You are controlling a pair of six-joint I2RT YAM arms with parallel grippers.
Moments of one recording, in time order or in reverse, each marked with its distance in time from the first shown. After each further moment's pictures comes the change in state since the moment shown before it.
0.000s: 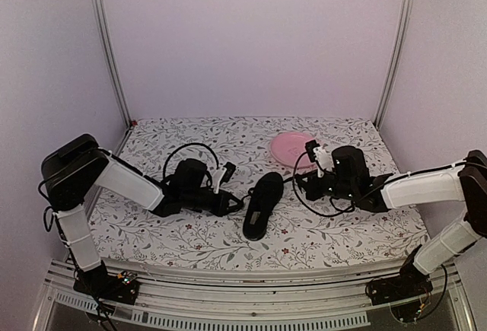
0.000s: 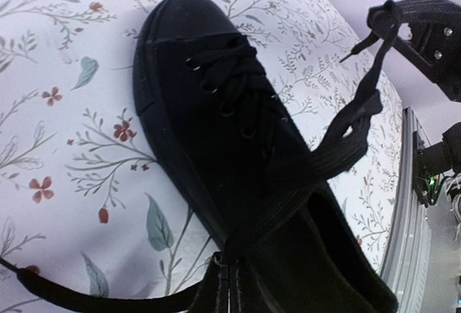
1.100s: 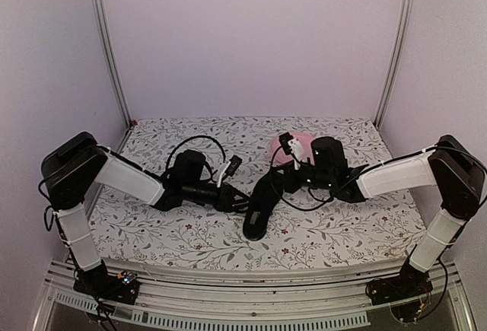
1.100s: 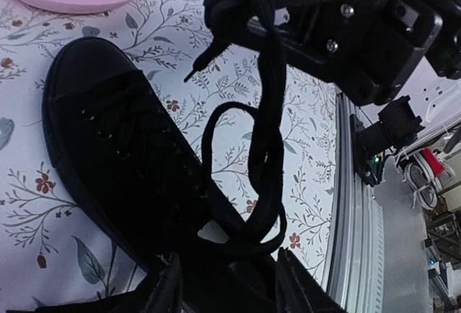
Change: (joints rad) left arm 0.026 -0.004 0.044 0.053 0.247 0.023; right arm 0.040 0.214 0.182 0.111 -0.140 -0.089
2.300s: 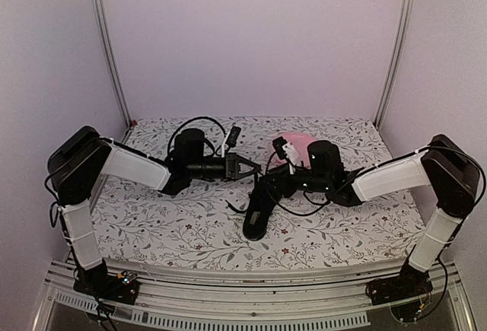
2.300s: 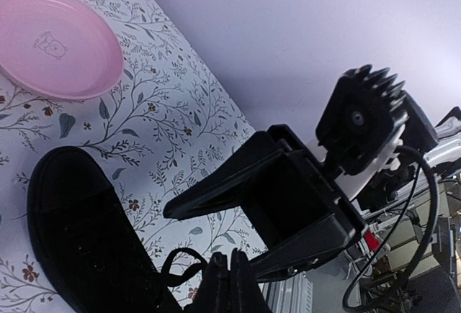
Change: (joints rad) left arm 0.044 0.063 0.178 0.154 0.052 -0.360; right arm 0.031 0.016 -0.014 0.082 -0.064 0.004
